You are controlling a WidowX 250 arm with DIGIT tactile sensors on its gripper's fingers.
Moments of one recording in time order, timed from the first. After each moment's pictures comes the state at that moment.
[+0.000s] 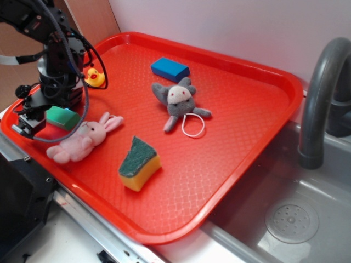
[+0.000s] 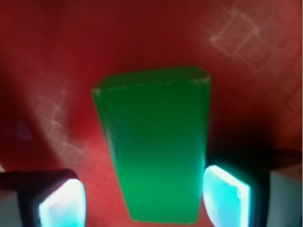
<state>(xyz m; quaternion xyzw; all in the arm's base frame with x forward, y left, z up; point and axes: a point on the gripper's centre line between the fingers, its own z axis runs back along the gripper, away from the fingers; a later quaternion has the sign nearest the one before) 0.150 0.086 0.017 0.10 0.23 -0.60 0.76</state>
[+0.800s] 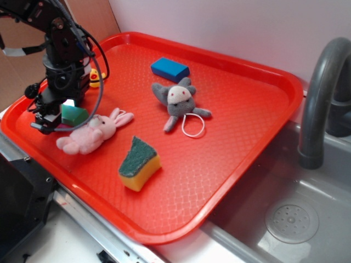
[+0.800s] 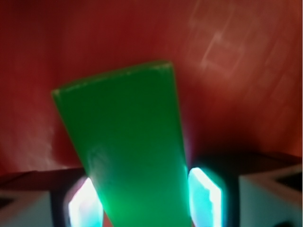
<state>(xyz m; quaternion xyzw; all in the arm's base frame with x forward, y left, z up) 0.164 0.075 0.017 0.06 0.17 -0.51 0.84</state>
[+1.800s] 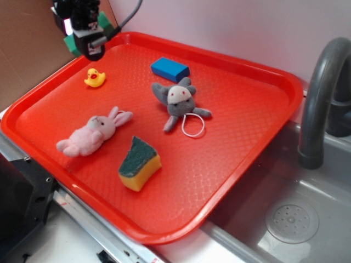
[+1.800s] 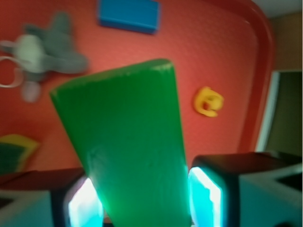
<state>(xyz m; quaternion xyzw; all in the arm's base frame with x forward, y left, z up) 0.214 0.001 0.143 0.06 0.09 -0.07 0.99</state>
